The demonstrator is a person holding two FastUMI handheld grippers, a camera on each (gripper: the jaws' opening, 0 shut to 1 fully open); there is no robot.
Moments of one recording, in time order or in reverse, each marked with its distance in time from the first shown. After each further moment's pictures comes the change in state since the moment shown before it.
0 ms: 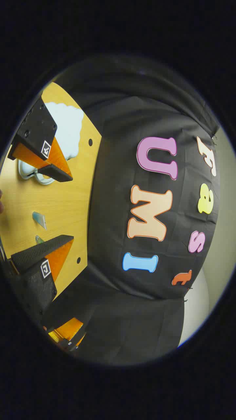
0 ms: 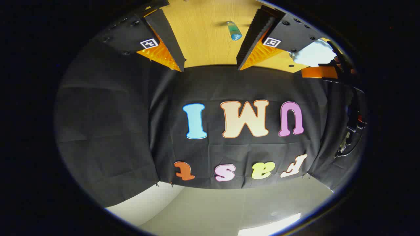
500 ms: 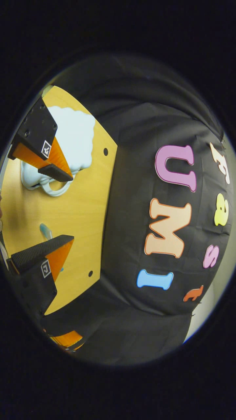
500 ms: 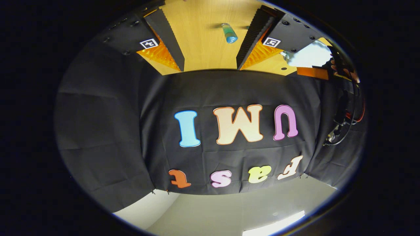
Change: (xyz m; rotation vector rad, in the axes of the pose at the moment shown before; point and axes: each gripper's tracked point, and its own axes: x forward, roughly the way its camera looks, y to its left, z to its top) left arm 0.029 0.048 -0.035 -0.010 0.194 0.112; right arm 0.016 0.010 -0.028 0.037 0.067 0.091
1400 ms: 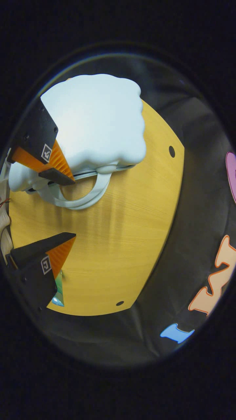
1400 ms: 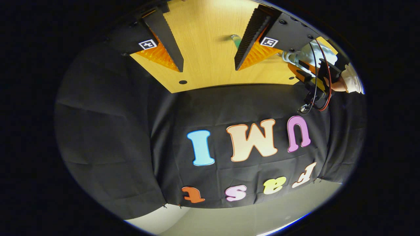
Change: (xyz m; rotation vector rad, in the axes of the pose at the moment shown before) left arm 0.124 0.047 -0.102 -0.203 0.656 0.083; right arm -0.003 -0.058 -0.045 0.052 0.130 -0.109
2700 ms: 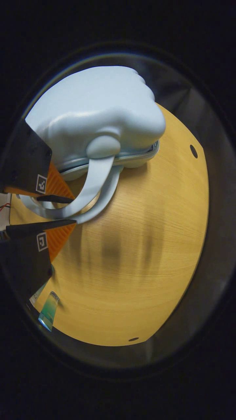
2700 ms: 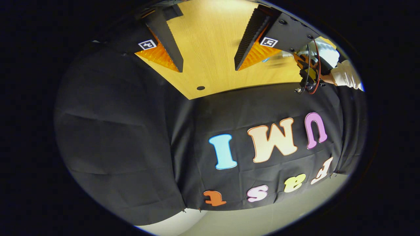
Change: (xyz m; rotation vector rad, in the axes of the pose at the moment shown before) left arm 0.070 0.022 -0.018 0.007 0.246 0.218; right arm -0.012 -0.064 -0.011 0.056 0.043 -0.109
